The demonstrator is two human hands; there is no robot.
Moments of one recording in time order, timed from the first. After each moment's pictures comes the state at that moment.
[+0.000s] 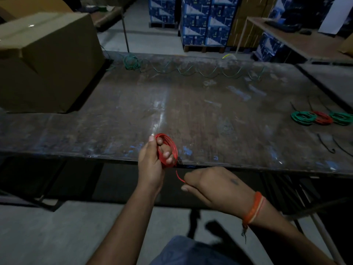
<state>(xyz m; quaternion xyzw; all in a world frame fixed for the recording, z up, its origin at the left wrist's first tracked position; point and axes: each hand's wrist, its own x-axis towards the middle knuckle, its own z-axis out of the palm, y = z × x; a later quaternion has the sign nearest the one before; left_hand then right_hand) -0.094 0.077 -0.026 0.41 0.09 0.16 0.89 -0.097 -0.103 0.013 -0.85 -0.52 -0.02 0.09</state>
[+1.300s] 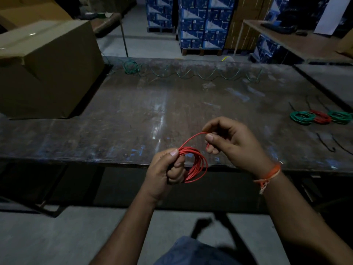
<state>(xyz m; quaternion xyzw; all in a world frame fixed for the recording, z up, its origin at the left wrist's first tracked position) -0.114 0.077 -0.020 0.43 -0.09 -0.04 0.90 -0.044 -0.118 0.053 -0.77 -0.29 0.05 0.56</state>
